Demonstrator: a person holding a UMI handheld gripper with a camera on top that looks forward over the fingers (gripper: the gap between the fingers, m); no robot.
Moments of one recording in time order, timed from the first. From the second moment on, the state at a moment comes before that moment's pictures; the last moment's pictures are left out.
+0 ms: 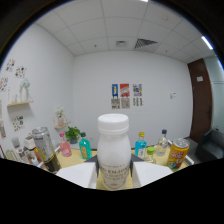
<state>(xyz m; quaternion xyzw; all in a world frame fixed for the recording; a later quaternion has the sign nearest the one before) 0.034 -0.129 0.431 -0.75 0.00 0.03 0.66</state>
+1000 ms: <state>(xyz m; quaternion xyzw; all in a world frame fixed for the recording) 0.137 -0.212 0.118 -0.82 -0.18 -0.19 0.51</state>
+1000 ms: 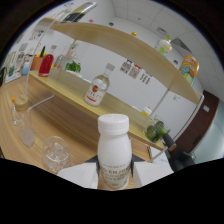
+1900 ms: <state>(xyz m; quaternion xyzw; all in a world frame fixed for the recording) 0.118 -0.197 0.127 -0.51 -0.61 -0.54 0.29</state>
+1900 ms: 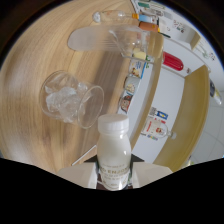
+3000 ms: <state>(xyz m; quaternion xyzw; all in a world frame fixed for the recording) 0.147 -0.206 0.069 -0.83 -0.02 0.04 0.55</state>
